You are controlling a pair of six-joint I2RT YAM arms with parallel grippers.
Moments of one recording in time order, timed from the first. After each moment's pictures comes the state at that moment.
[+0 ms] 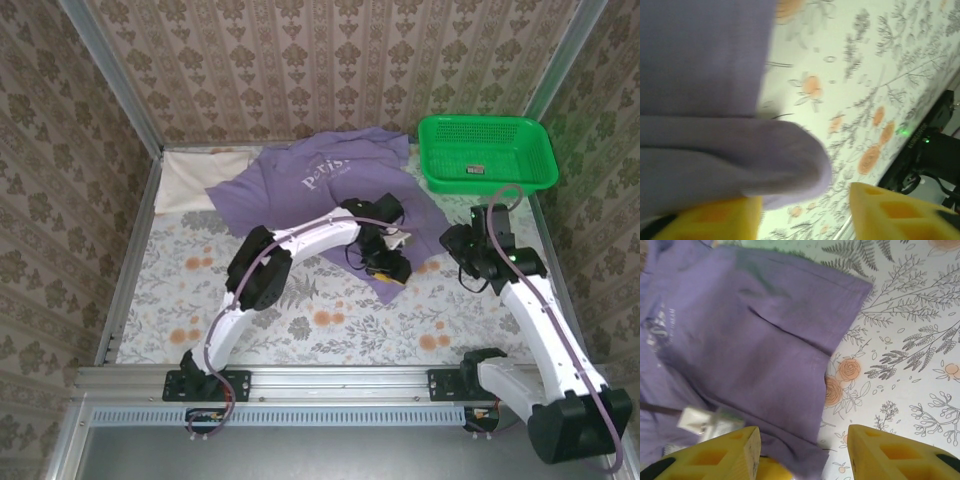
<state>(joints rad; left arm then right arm) -0.97 2.31 1.96 -0.96 0.62 -0.35 0.09 0.95 0.87 -0.79 0.03 0.92</state>
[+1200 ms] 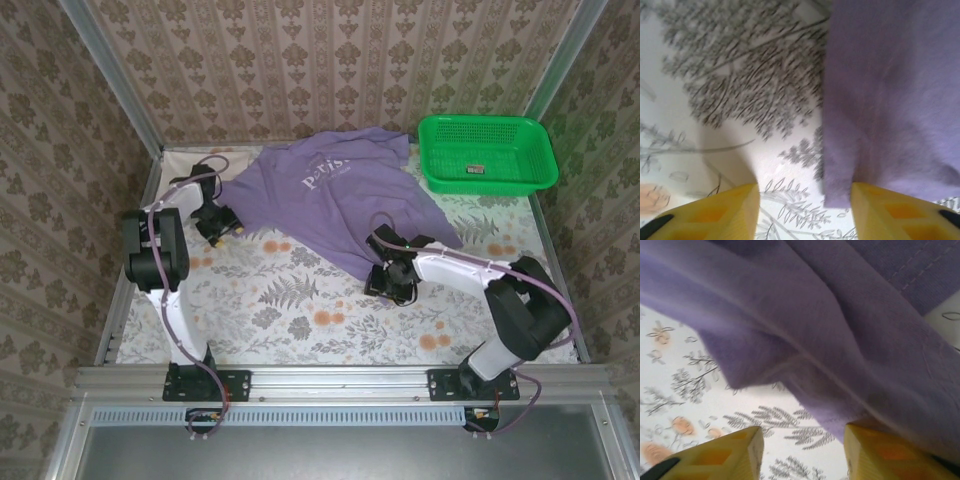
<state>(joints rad) -0.02 2.04 1.46 -0.85 0.17 -0.54 0.61 1.58 0.89 -0.70 -0.12 0.88</state>
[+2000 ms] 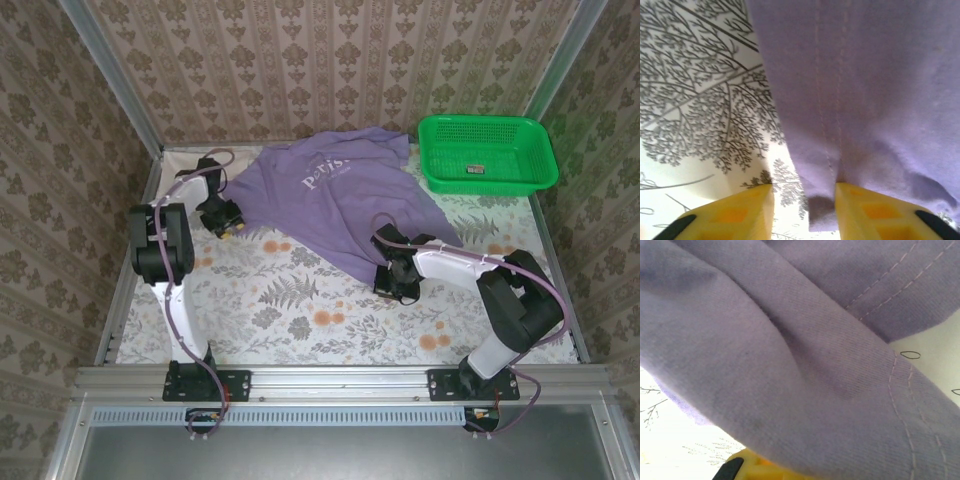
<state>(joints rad) -0.05 2.10 1.55 -0.88 0.17 -0.52 0.55 1.61 0.87 -0.69 -0.09 0.80</state>
